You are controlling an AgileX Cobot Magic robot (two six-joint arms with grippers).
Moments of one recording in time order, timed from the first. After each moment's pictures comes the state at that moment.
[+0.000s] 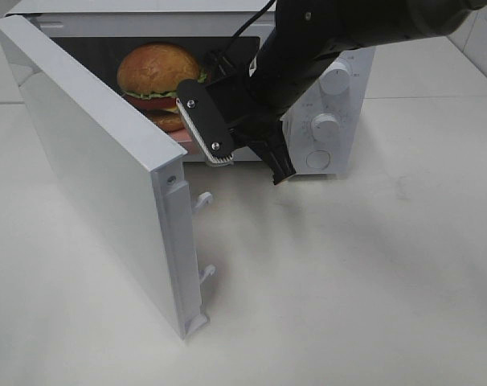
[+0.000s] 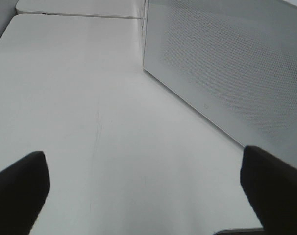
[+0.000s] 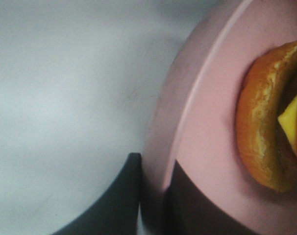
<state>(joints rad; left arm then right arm) -0.03 0.00 -0.52 -0.08 1.08 -0.01 0.61 1.94 -1.41 0.08 0.46 -1.61</state>
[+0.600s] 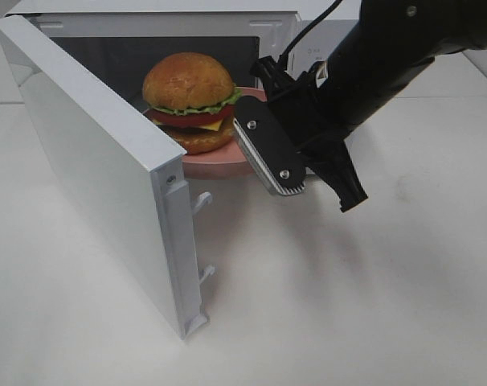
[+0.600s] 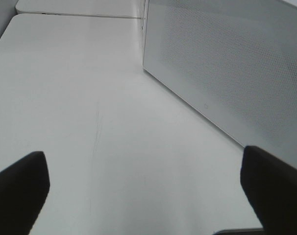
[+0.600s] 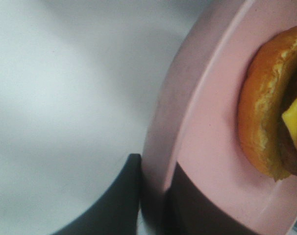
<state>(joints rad) -0.03 0.00 -0.52 -0.08 1.08 -0.01 0.59 1.67 -1.11 0.09 0.47 -1.65</state>
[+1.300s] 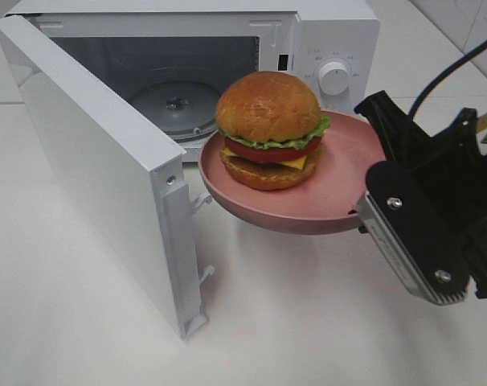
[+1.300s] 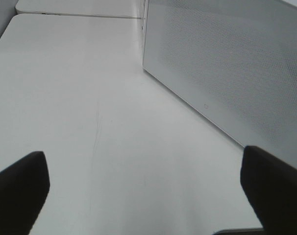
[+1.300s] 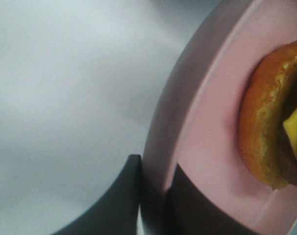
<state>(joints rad) -0.03 0.00 -0.52 -0.08 1.08 -0.01 0.58 1.21 -0.69 0.04 0.48 -1.59</state>
